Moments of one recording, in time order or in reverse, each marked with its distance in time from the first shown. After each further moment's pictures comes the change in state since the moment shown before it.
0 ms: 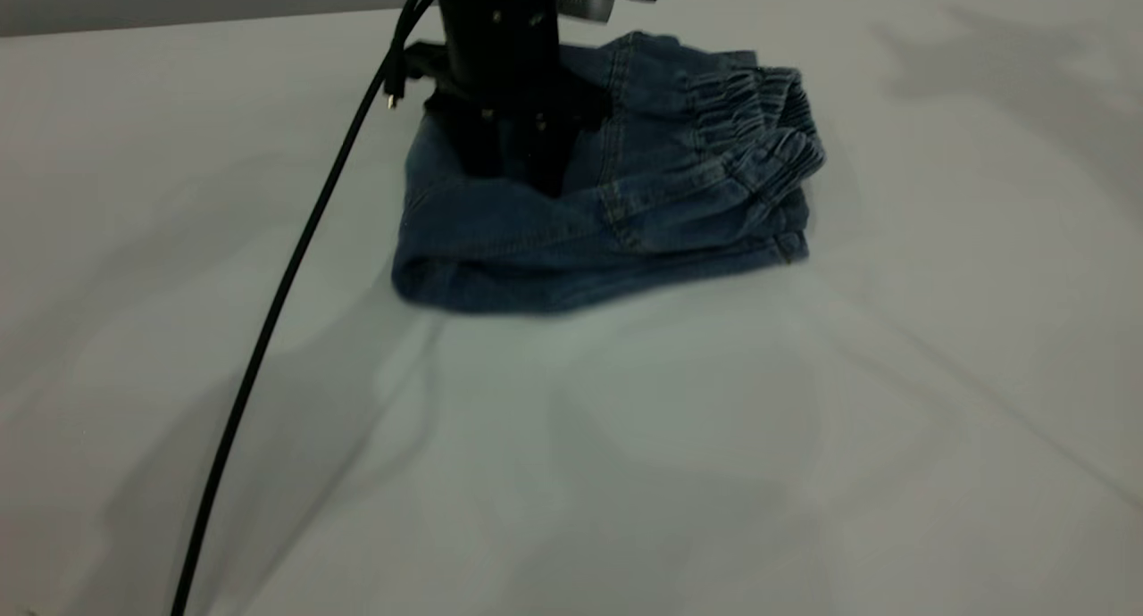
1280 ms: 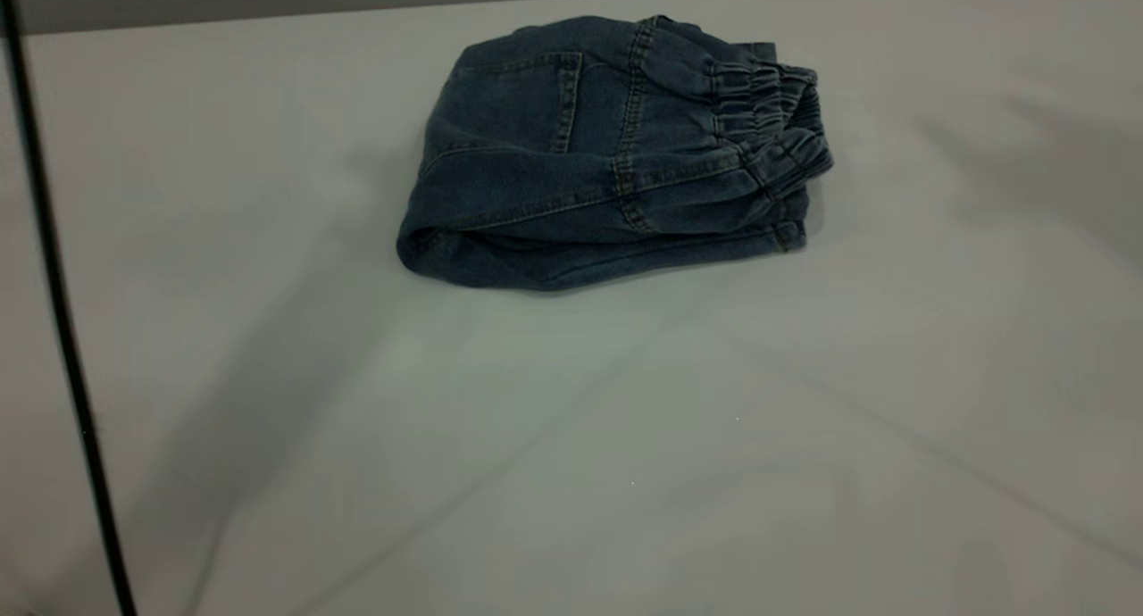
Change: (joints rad) left arm -0.011 -0.797 -0.004 0.113 0.019 0.000; right arm 0.002 -0.502 0.505 0.062 -0.001 0.027
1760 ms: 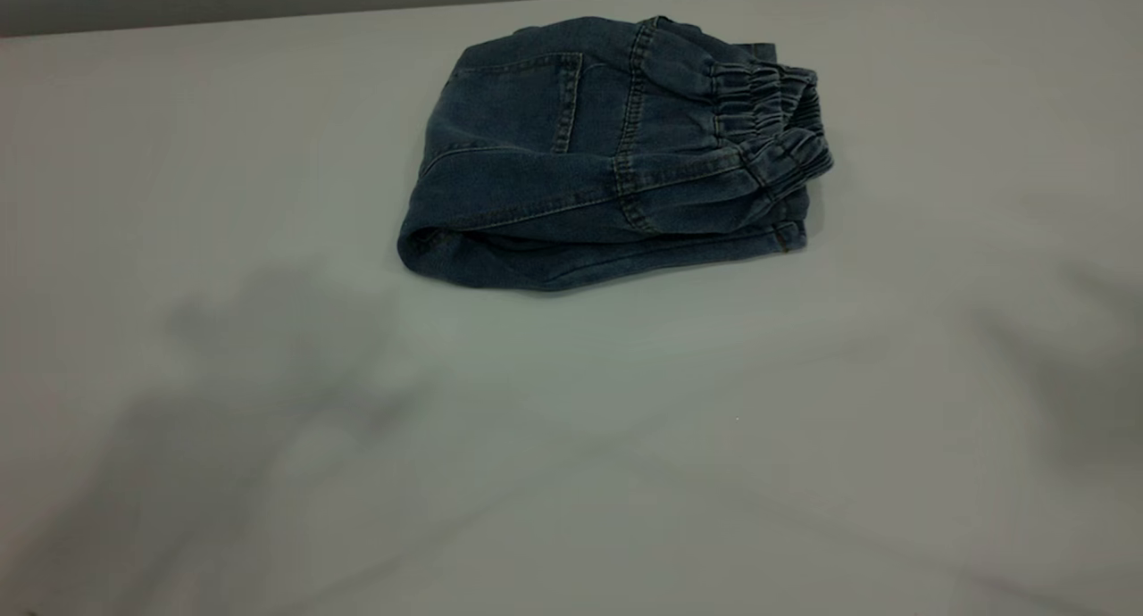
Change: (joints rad) left arm 0.000 -0.526 0.547 -0.012 -0.001 -0.026; right arm 0.000 -0.470 0.516 0.138 0.001 -0.002
